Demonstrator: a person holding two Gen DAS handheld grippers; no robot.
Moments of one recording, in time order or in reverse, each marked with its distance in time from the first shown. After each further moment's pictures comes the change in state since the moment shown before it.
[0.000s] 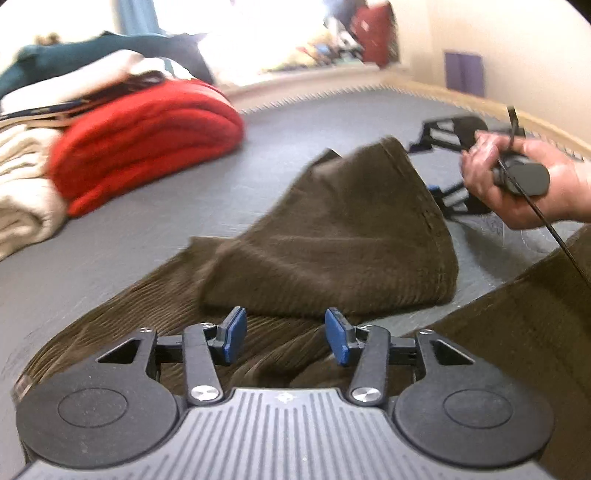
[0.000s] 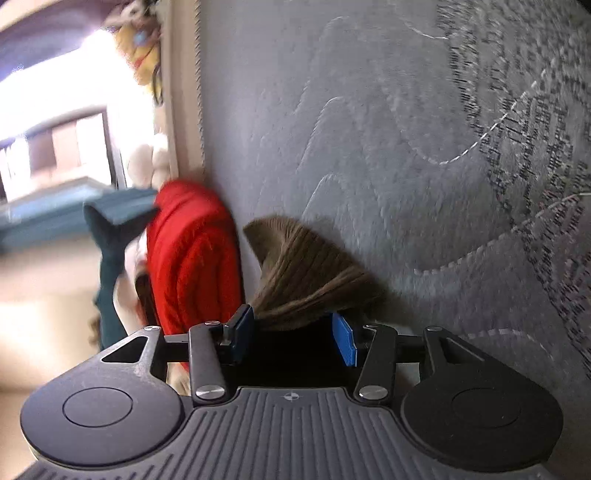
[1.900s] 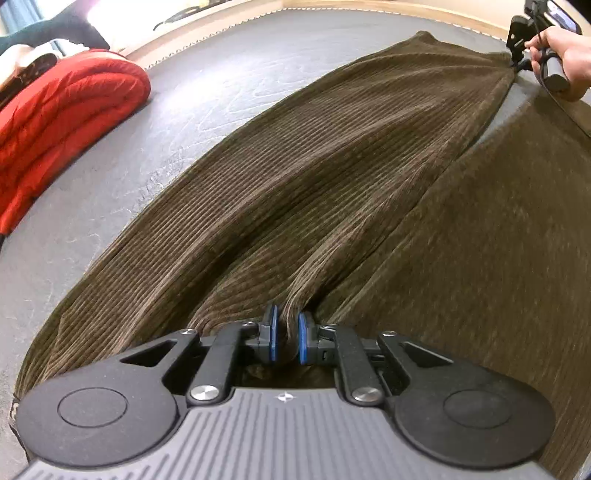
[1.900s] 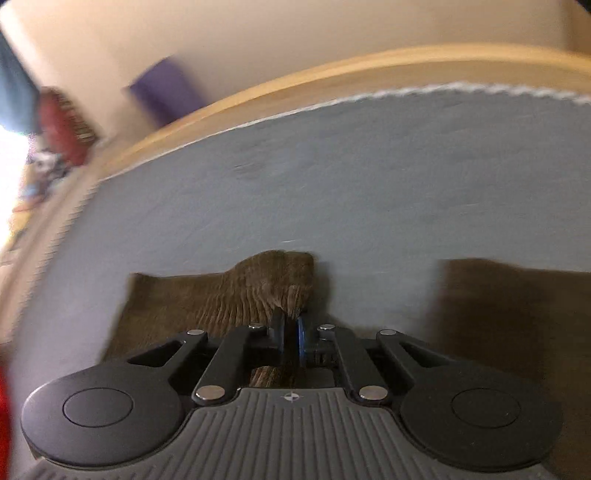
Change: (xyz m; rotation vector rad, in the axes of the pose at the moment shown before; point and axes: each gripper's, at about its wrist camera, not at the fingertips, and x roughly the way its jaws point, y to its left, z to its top) left arm 0.031 0.016 -0.037 0.282 0.182 -0.191; right arm -0.194 0.024 0.075 -0.375 -0.907 -0.760
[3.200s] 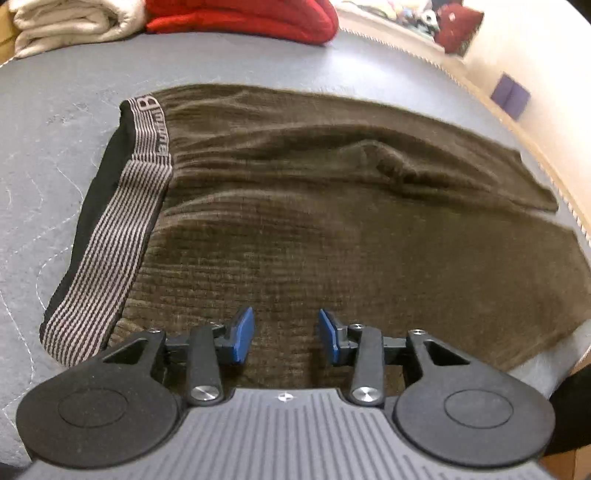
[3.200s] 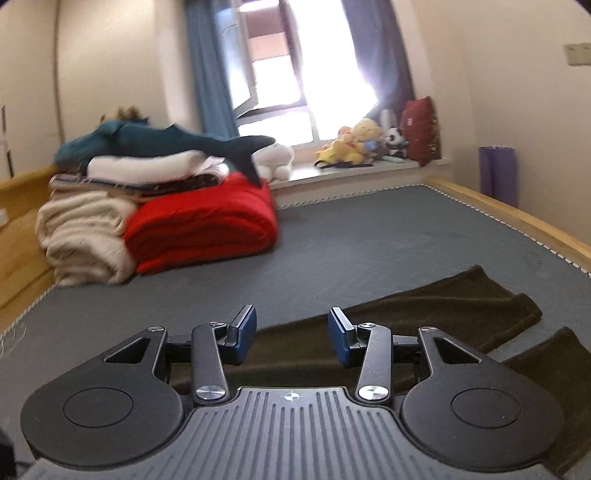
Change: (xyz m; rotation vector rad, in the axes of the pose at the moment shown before) left arm -0.127 0.074 -0.201 -0.710 0.005 -0.057; right arm -0.435 0.056 -0.178 -0.822 -0.063 0.775
